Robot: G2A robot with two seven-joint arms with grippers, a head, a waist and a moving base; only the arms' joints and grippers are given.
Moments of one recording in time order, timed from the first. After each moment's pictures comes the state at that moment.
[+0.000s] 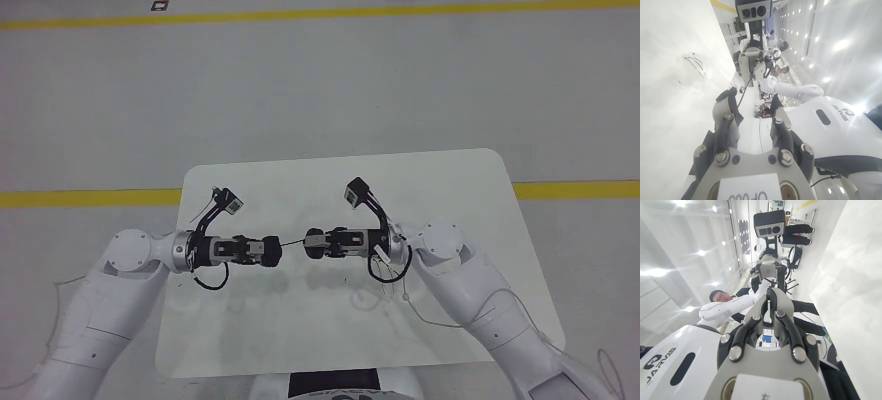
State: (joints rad) left arm 1.36 -0.92 -1.29 -1.54 -0.60 -0.34 -1.33; right arm -1.19 -1.21 0.97 -1.47 0.44 -0.18 1.05
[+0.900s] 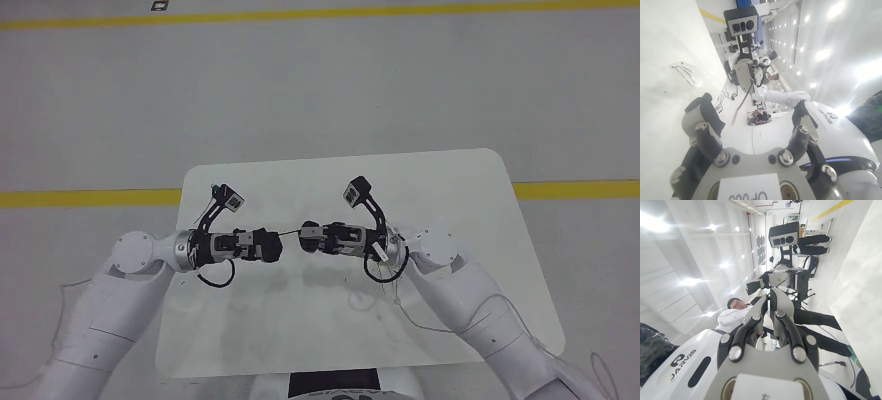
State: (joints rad) left arm 1.36 -0.93 -1.27 -1.54 -0.69 -0.34 -1.29; right arm -1.22 -1.23 0.95 -1.49 0.55 -0.19 0.96
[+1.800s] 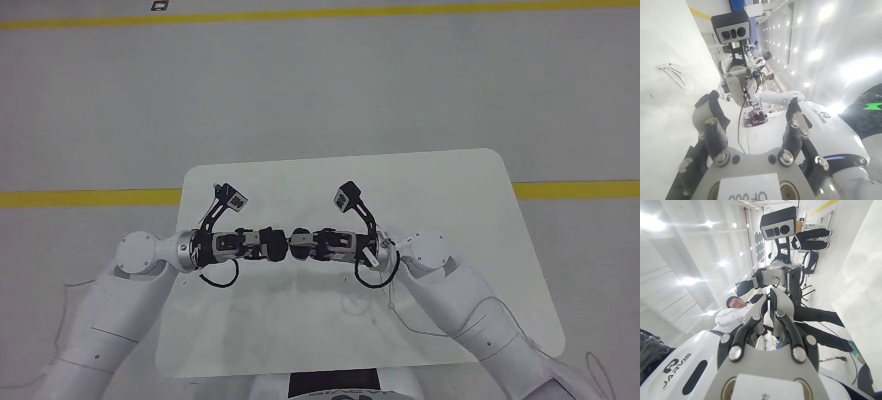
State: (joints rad) left arm 1.36 -0.94 -1.25 -1.54 -0.72 -0.34 -1.28; right arm -1.22 -1.24 0.91 -1.50 0.53 -0.17 0.93
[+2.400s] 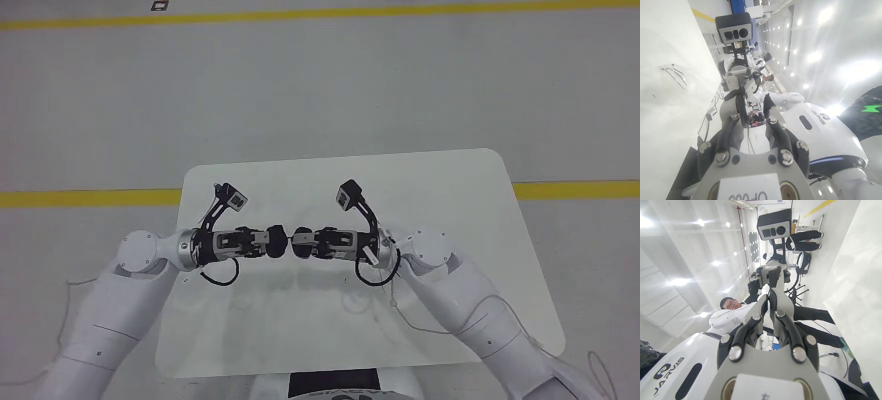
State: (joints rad) left arm 1.34 -0.94 -1.24 -1.51 -0.72 -0.34 -1.27; right arm -1.21 -1.23 0.93 -1.50 0.49 -0.15 0.94
